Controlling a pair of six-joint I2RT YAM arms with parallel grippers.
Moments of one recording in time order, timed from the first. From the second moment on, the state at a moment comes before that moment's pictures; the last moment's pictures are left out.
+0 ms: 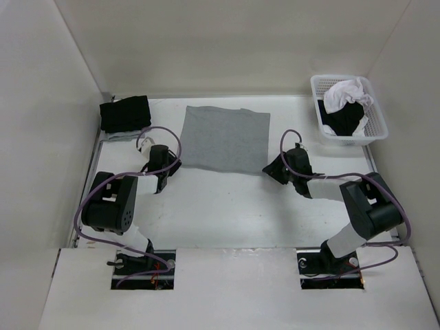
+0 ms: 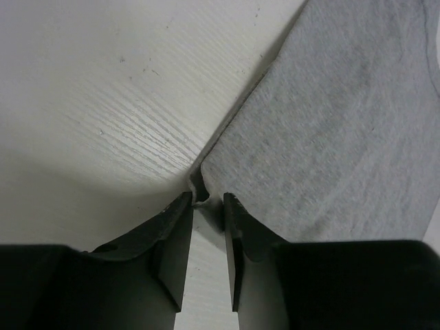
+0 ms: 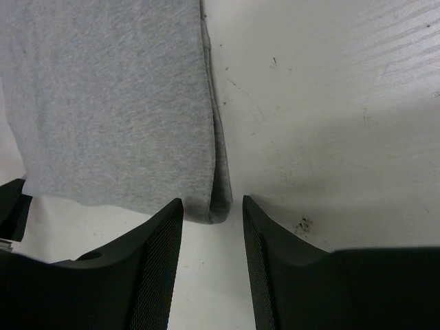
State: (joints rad) left arm -0.19 1.62 0.59 0.40 -0.16 -0.93; right arm 0.37 1.58 0.59 0.33 -0.03 0.91
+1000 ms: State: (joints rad) left arm -0.35 0.59 0.68 0.03 -0.32 -0.83; right arm 0.75 0.59 0.70 -0.19 0.22 0.86
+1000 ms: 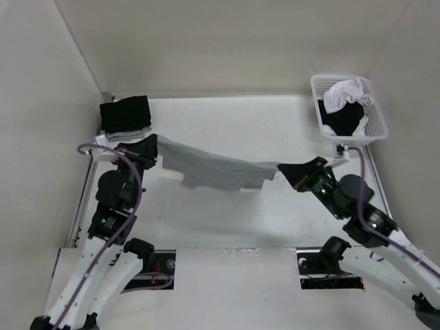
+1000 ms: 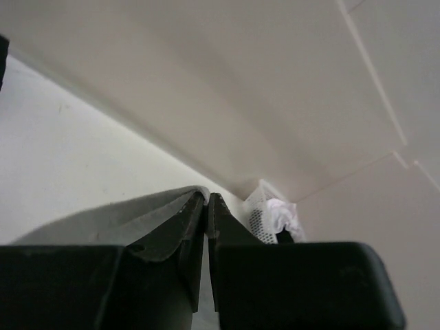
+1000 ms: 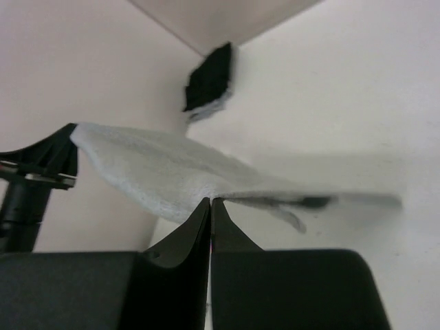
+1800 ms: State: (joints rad) left arm -0.33 1.26 0.71 0.09 -0.42 -0.79; right arm 0.40 1.29 0.76 -0.06 0.10 0.79
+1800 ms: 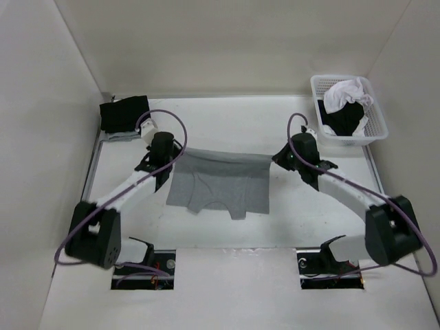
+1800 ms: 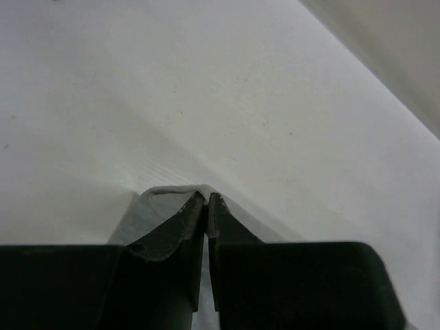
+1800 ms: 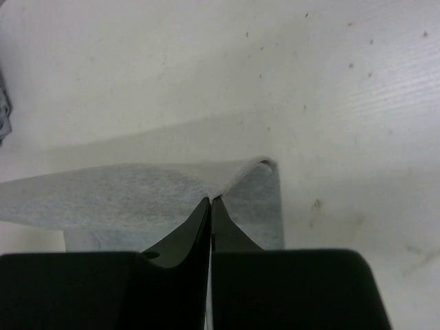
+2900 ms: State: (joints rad) left arm -0.22 0.48 0.29 -0.03 -0.13 -0.97; right arm 0.59 0.82 0.38 -0.07 0.12 0.85
